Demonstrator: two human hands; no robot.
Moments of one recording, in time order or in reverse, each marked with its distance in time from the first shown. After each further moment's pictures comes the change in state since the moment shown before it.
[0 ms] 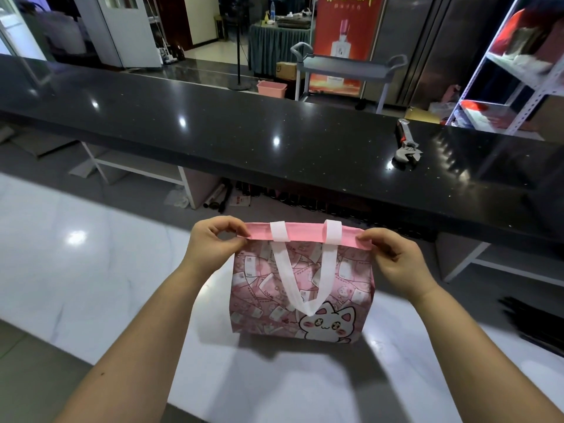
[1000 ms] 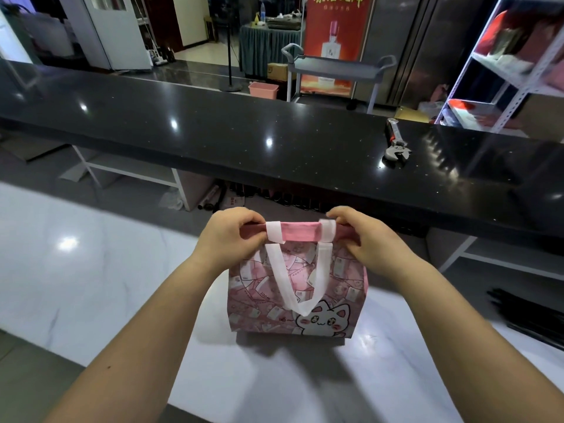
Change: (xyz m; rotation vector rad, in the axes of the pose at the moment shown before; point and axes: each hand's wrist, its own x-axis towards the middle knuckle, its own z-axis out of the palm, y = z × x) left_hand 0.010 0.031 0.015 0.460 -0.153 0.241; right_hand 0.031 -0.063 0.004 -0.349 -0.316 0.101
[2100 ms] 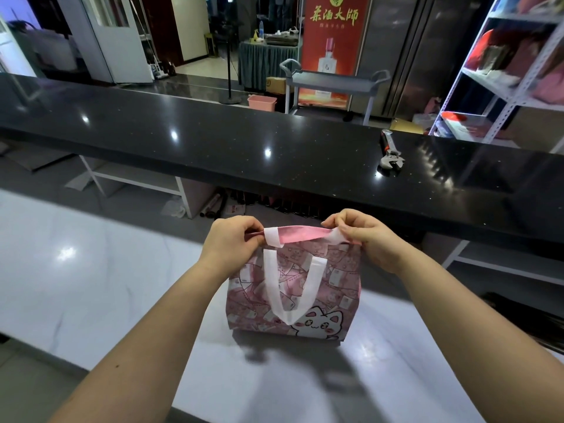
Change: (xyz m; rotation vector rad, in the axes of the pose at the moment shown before) left_hand -0.004 0.007 0.000 0.071 -0.001 -0.139; right_hand 0.009 0.003 -0.005 0.855 -0.177 0.176
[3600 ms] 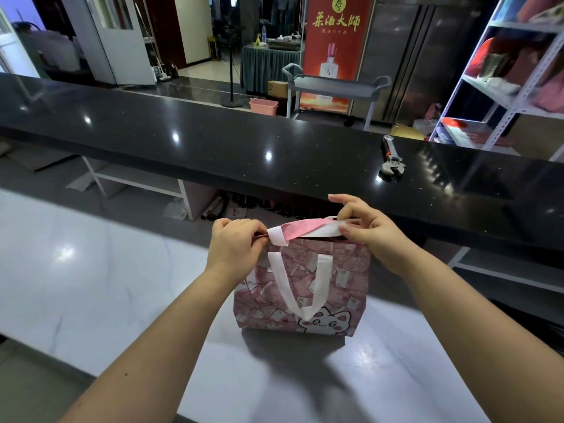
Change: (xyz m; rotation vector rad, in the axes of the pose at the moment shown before) left_hand -0.005 0.002 0.009 0.159 0.166 0.128; right_hand -0.006 -0.027 0.010 -0.172 0.090 -0.229
